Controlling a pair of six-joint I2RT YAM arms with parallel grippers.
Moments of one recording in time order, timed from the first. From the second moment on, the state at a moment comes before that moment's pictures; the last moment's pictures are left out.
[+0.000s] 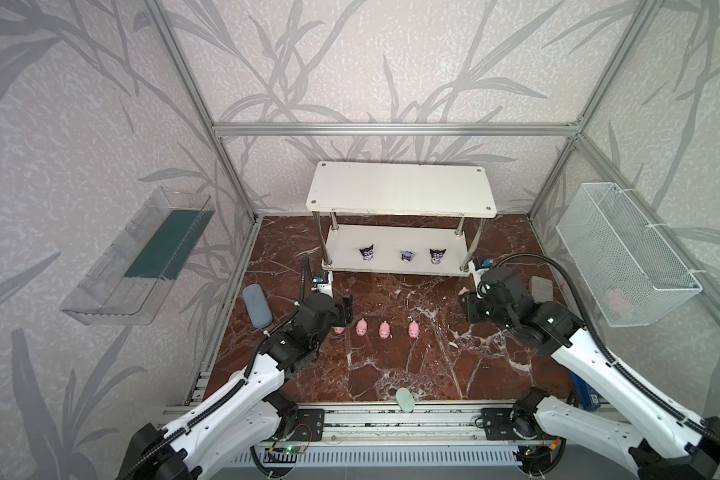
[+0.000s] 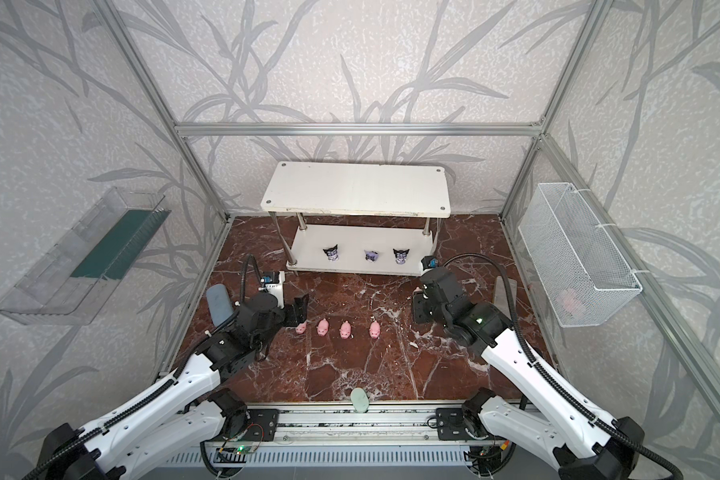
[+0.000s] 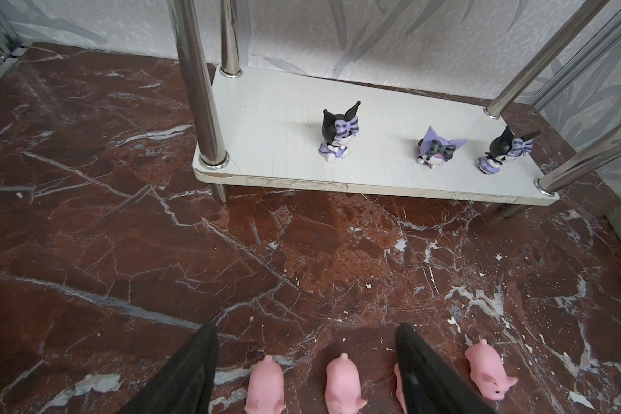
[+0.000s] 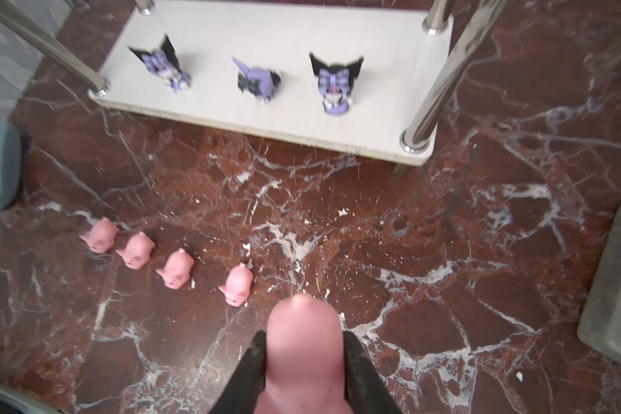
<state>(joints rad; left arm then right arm) -0.59 0.87 0.52 -0.17 -0.31 -0.42 0.63 0.98 1.03 -0.82 0.18 0.40</state>
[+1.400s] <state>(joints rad) -0.56 0.91 0.46 -0.07 -0.16 -0.50 0.34 2.01 2.55 -1.24 0.21 0.20</state>
